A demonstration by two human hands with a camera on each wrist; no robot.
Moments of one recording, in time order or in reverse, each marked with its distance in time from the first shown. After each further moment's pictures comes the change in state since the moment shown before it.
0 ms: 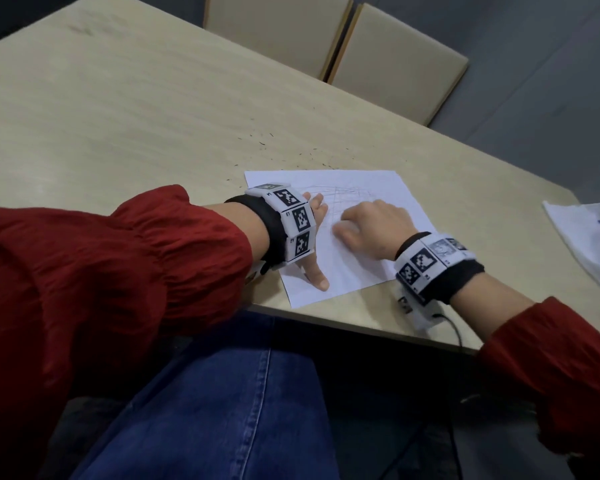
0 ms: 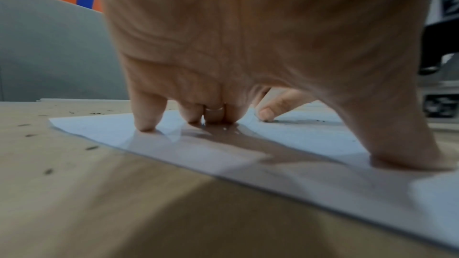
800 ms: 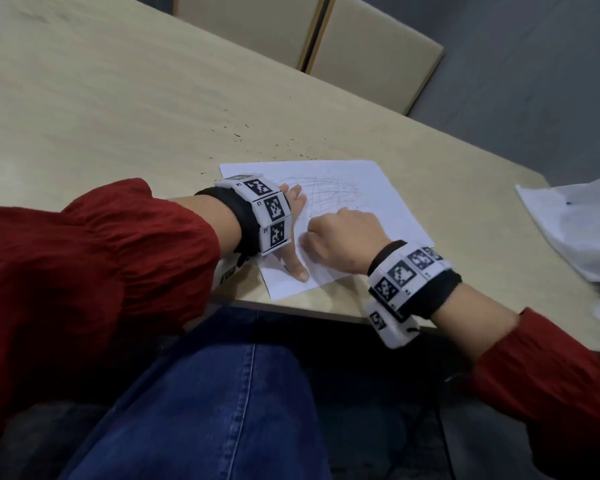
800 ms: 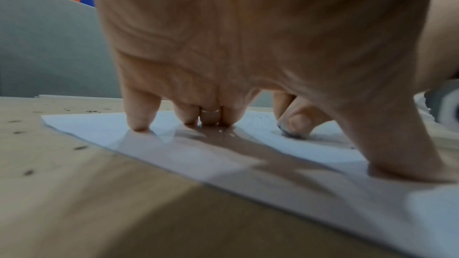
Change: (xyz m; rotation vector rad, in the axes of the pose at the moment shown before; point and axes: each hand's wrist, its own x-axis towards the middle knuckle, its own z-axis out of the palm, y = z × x) left_hand 0.008 -0.003 0.001 0.021 -0.019 0.001; right_hand -0.029 -0.021 0.001 -0.028 -0.056 -0.089
